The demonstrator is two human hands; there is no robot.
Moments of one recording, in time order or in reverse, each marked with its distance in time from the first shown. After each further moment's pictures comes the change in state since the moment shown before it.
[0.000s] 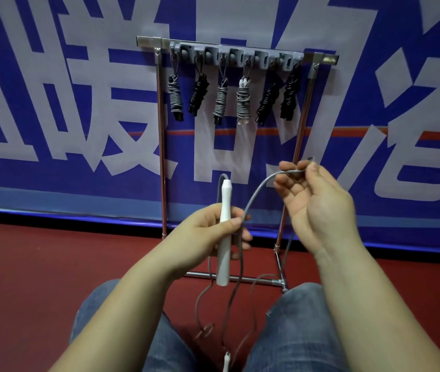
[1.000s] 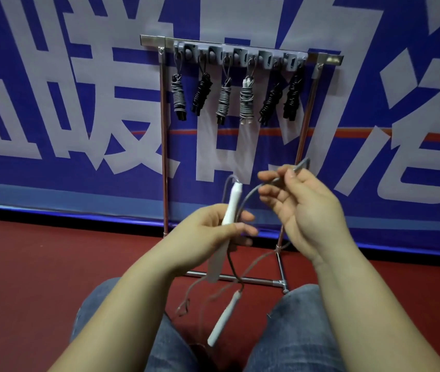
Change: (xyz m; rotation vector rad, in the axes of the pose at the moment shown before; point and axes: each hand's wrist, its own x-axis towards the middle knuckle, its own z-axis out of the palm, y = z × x) left_hand 0.001 0.003 0.000 0.101 0.021 -0.001; right_hand -0.008 0.006 0.005 -0.210 -0.174 0.105
